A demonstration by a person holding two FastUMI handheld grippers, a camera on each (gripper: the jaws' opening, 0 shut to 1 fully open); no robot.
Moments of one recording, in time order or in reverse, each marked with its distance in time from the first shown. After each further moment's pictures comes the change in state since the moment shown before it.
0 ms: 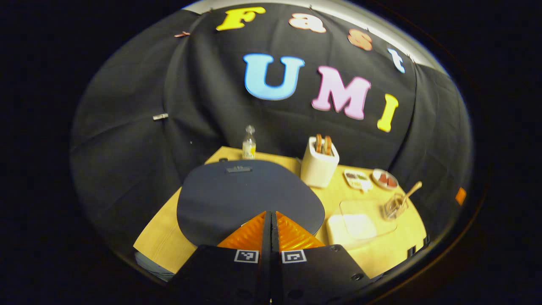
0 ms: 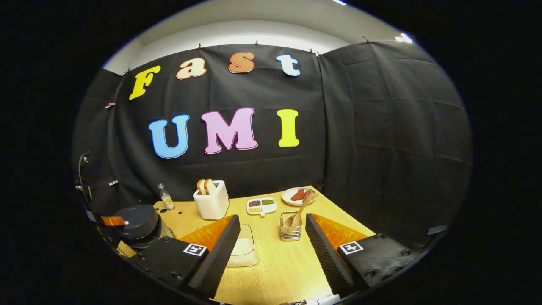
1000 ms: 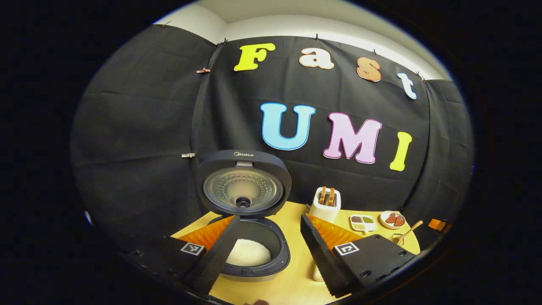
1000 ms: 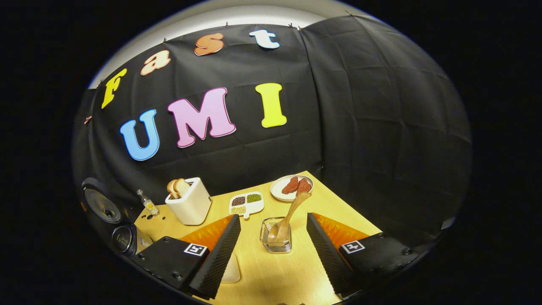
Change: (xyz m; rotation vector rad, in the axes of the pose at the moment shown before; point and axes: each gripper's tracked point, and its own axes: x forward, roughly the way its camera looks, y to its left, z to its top) left arm -0.053 -0.063 0.056 0.023 -0.192 0.207; right arm 0.168 -0.077 -0.024 0.112 0.159 -0.018
